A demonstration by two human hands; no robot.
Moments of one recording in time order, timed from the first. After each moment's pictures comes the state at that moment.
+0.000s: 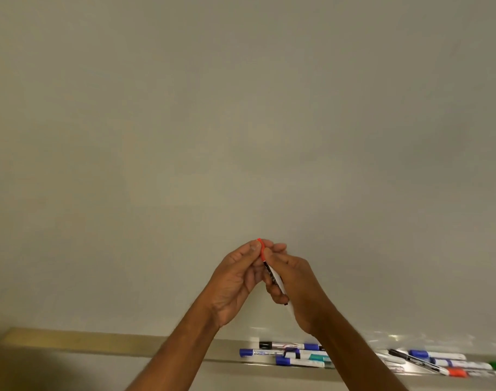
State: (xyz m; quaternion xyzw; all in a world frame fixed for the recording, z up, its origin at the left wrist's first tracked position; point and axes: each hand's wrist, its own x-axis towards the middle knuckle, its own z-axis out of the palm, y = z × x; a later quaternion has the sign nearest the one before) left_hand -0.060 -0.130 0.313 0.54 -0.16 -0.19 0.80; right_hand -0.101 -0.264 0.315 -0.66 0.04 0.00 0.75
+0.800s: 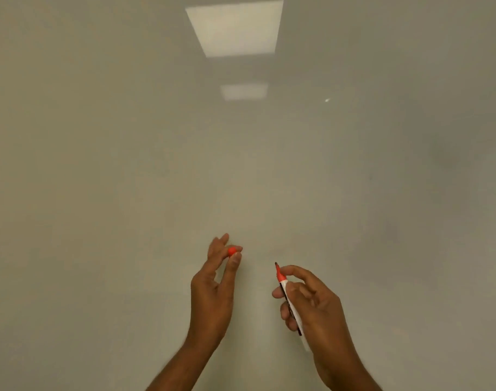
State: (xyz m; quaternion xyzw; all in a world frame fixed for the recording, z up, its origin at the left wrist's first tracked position) left_hand -0.048 -0.173 0.433 0.66 -0.23 0.28 0.66; right_hand -0.128 -0.322 0.421 -0.65 -0.07 -0.25 0.71
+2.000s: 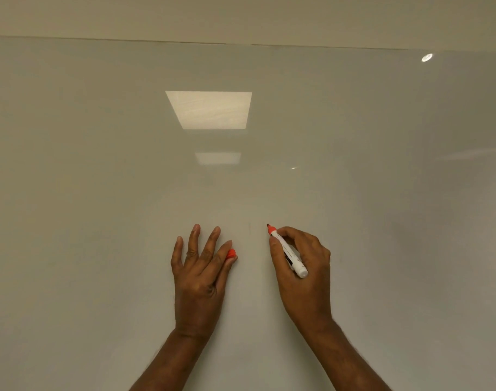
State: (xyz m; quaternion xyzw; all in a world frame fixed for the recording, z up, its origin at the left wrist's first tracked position) left_hand 0.082 -0.239 0.550 0.56 -0.35 0.69 0.28; right_hand -0.029 -0.389 0.569 -0.63 -0.11 -0.68 0.36
